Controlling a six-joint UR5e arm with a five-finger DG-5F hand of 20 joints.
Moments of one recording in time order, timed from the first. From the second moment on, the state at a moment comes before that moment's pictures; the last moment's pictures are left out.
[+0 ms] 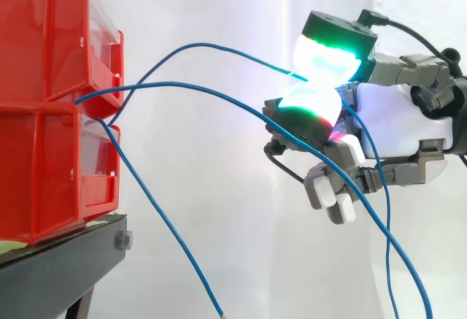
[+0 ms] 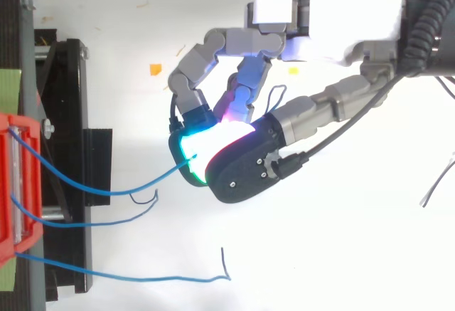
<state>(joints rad) 0.02 -2.19 -1.22 -2.92 -1.61 -0.18</state>
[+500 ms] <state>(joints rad) 0.02 -2.19 -1.22 -2.92 -1.60 -0.18</state>
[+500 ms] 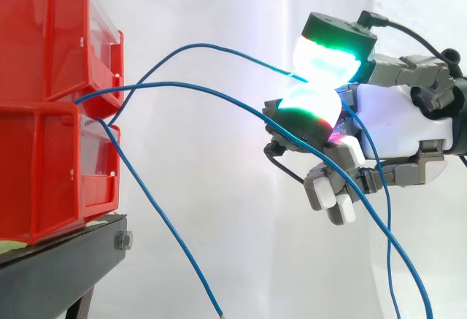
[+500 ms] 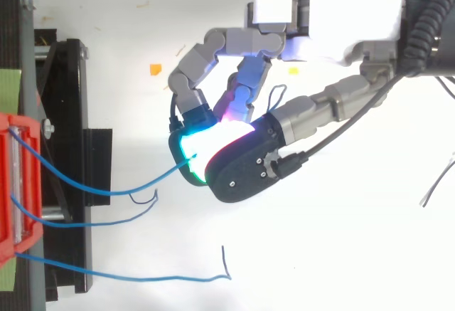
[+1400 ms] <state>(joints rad) 0.02 -2.19 -1.22 -2.92 -1.60 -0.18</state>
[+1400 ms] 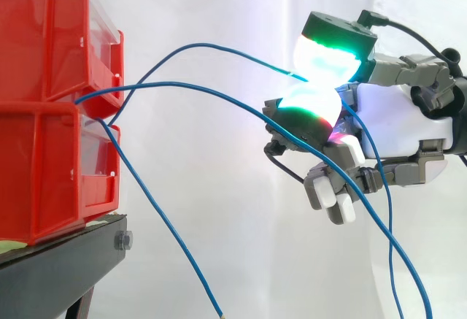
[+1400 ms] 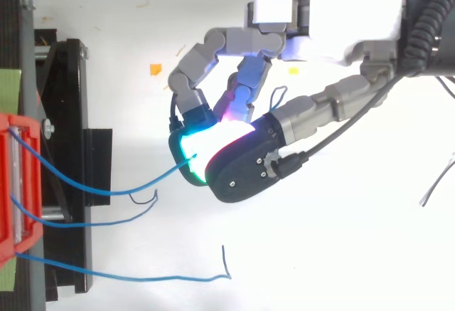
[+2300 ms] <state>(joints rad) 0.02 -2.19 -1.22 -2.92 -1.60 -0.18</state>
